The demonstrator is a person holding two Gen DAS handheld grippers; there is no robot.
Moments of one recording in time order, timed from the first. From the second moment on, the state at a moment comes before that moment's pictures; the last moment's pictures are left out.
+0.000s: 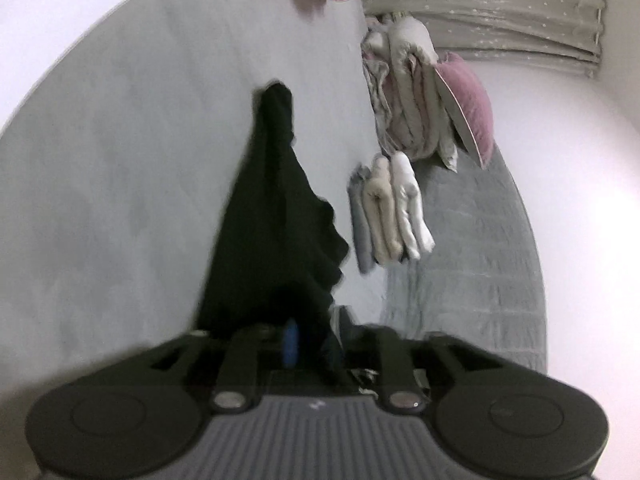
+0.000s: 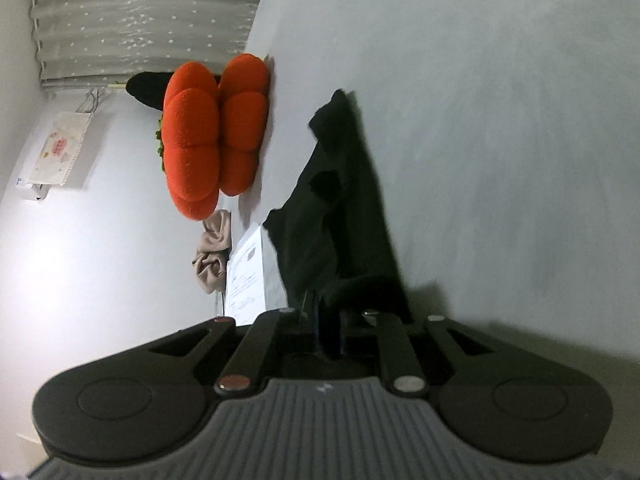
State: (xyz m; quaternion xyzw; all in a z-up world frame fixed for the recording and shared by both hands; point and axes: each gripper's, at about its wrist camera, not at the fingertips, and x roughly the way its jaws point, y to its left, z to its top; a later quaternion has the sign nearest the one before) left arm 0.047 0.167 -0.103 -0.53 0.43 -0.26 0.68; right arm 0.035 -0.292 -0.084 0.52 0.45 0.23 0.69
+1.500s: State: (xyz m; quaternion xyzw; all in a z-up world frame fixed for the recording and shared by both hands) left arm 0.019 0.087 -0.052 -0.12 0.29 -0.25 0.92; right arm 0.017 -0.188 -0.035 0.09 0.28 0.18 0.94
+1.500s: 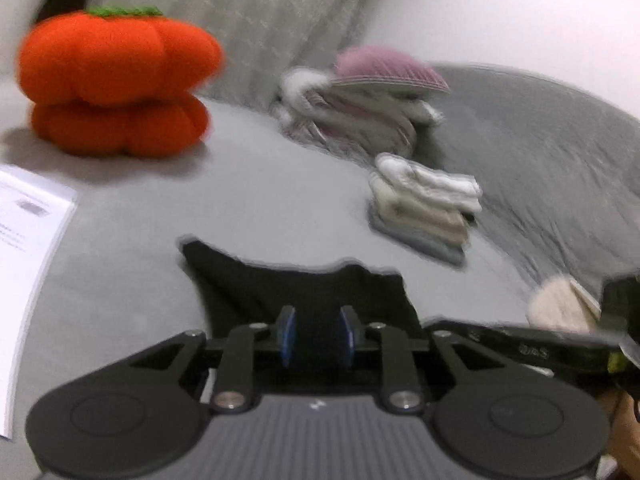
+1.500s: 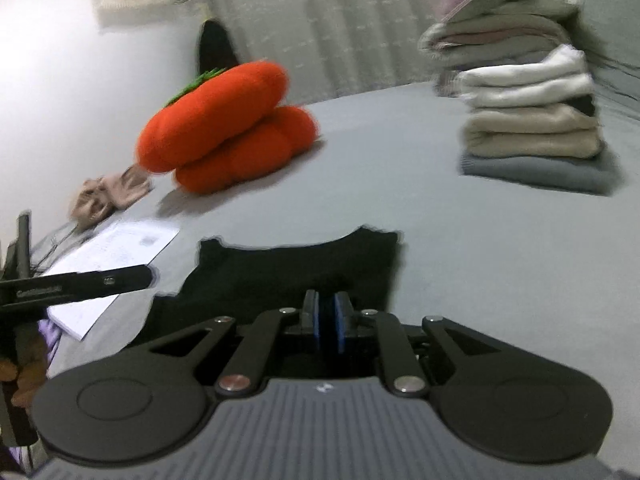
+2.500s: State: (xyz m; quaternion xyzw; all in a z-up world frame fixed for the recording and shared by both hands) left arm 0.118 0.134 -0.078 -0.18 0.35 -0.18 0.90; right arm 0.129 -0.109 -0.021 0.05 0.35 0.29 0.89
